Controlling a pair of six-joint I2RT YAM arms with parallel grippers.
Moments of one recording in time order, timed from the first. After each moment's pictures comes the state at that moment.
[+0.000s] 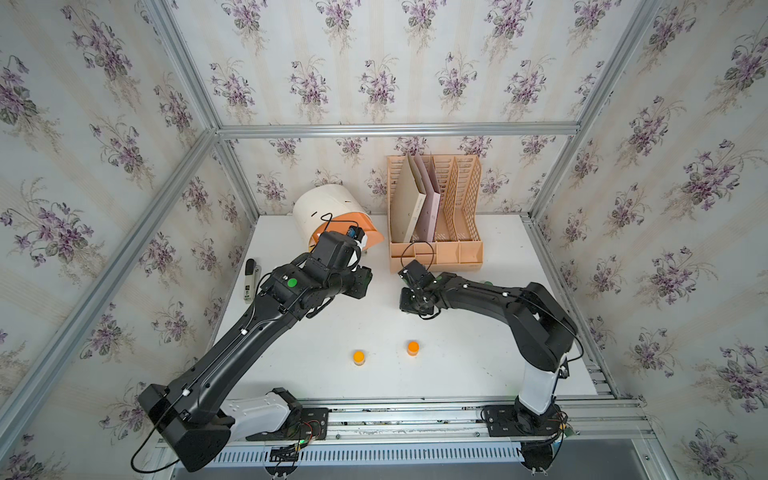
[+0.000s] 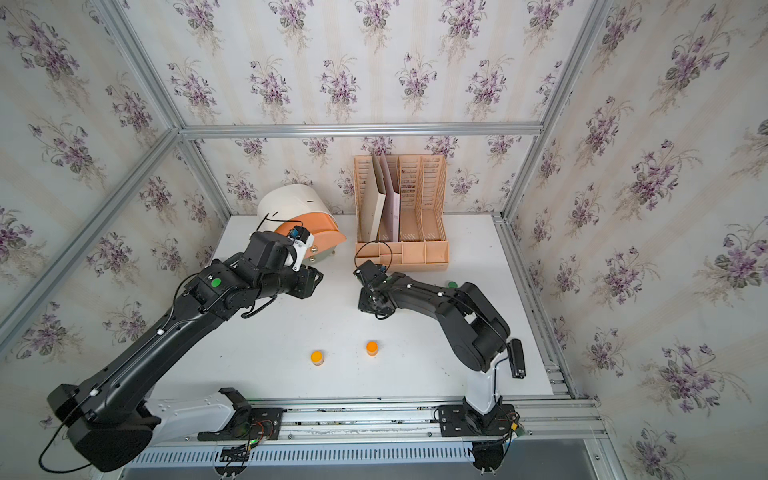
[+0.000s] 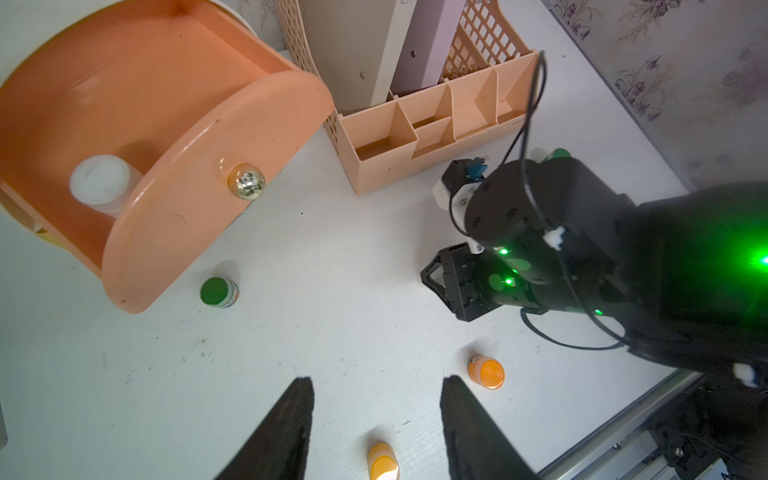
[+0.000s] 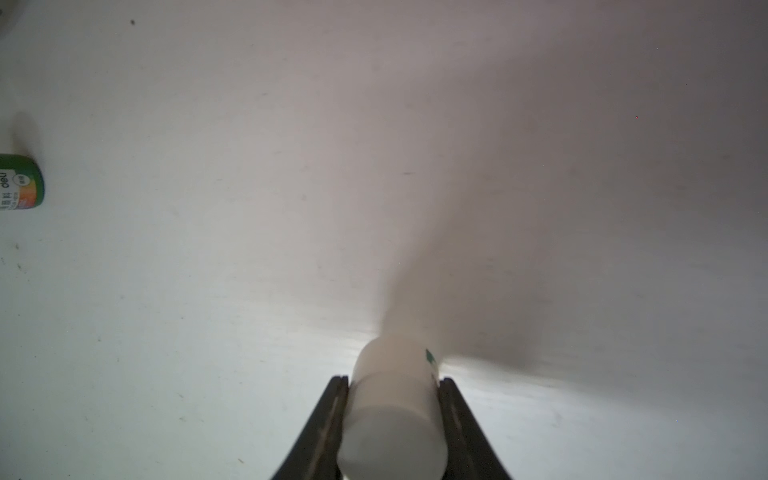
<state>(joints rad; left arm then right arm) -0.62 1.21 1.36 -0.94 -0.09 -0.25 0.81 1.92 1.26 -0.49 0.00 0.84</state>
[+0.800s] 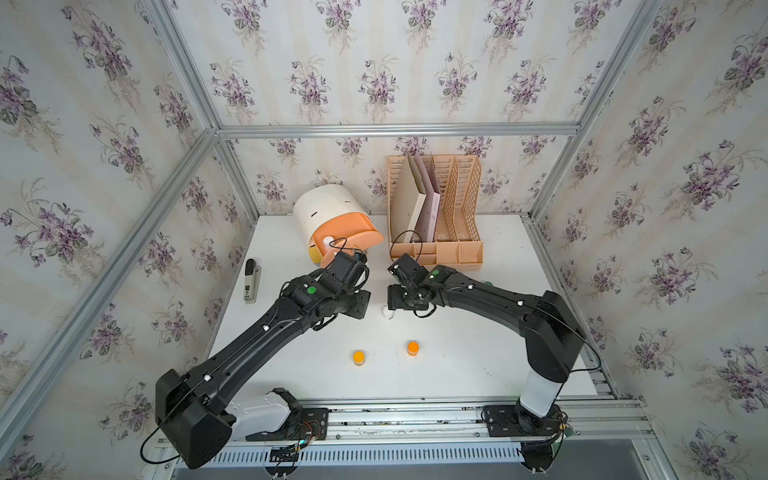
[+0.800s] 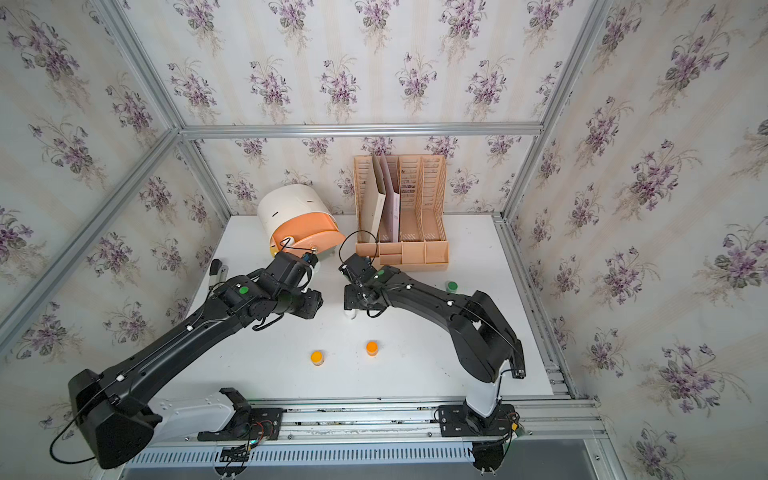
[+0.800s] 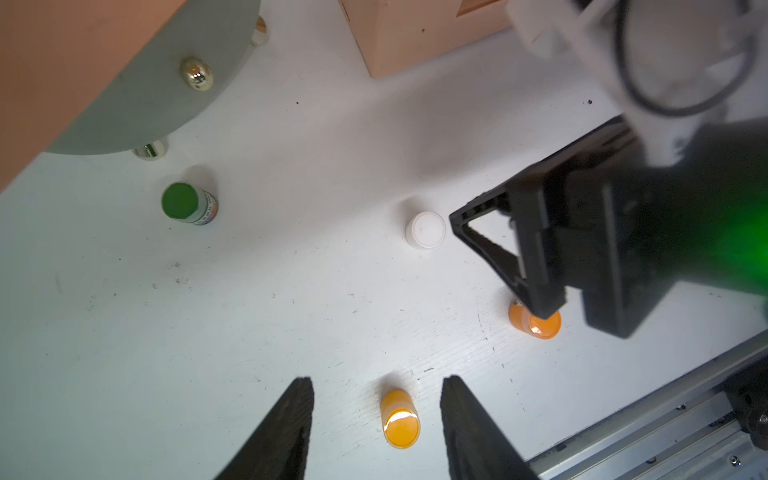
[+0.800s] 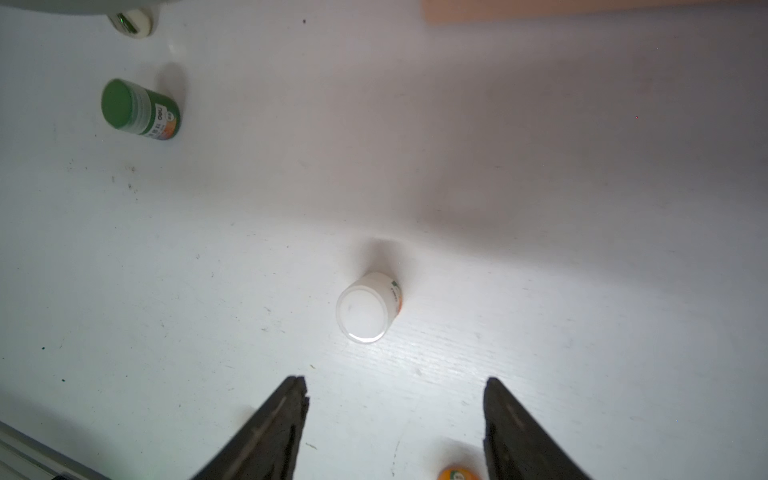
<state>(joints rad) -0.65 1.26 1.15 -0.91 -0.08 -0.28 0.84 1.75 1.33 -0.69 0.06 0.75</state>
